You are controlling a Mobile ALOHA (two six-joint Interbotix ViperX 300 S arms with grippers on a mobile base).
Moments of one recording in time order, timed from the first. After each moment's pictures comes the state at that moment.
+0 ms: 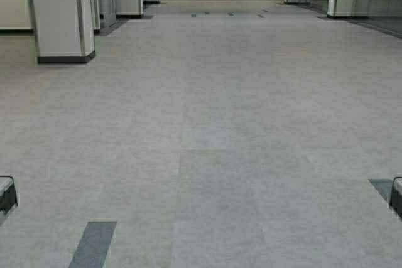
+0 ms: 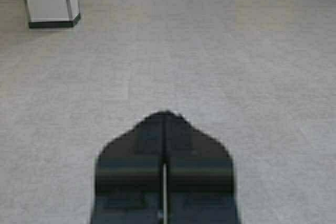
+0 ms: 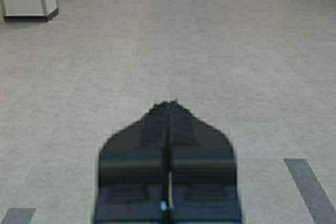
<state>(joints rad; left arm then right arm) 0.00 -0.96 1.17 0.00 -0.29 0.00 0.00 -0.96 1.17 0.00 -0.29 0.00</state>
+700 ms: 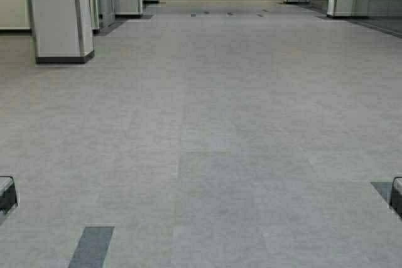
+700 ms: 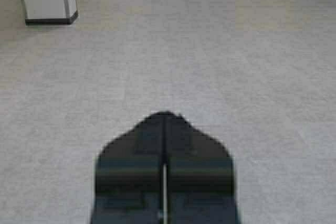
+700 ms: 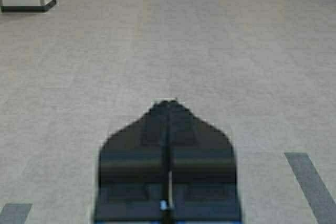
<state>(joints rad) 0.00 -0.99 1.18 0.00 -0.27 -0.01 0.00 -0.96 1.19 0.00 -0.29 0.00</state>
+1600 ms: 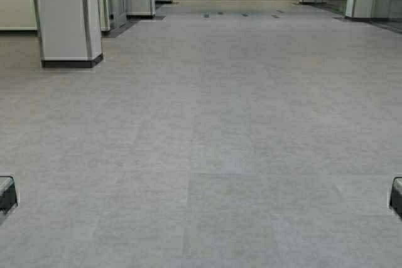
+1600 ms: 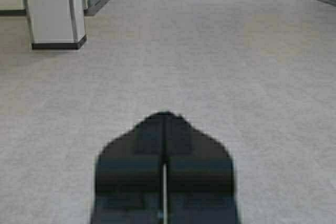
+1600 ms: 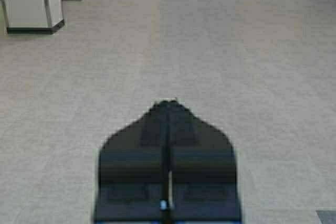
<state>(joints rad) 0.00 -0.98 1.20 0.00 -0.36 -0.01 0.00 -0.99 1.19 0.00 -0.31 0.00</state>
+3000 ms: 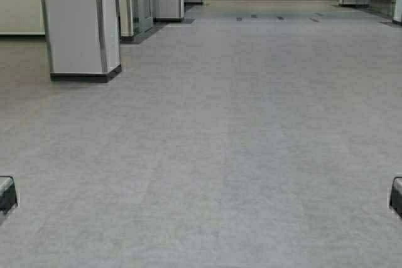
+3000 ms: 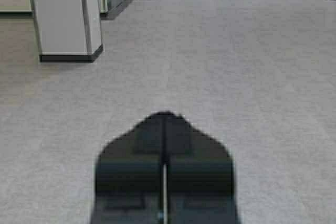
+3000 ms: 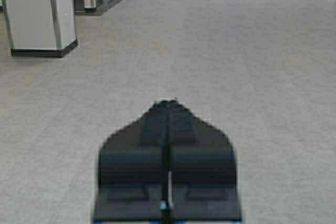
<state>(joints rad) -0.01 -0.94 1.23 0.00 -0.42 -0.01 0.00 -0.97 1.19 0.00 -0.35 0.00</state>
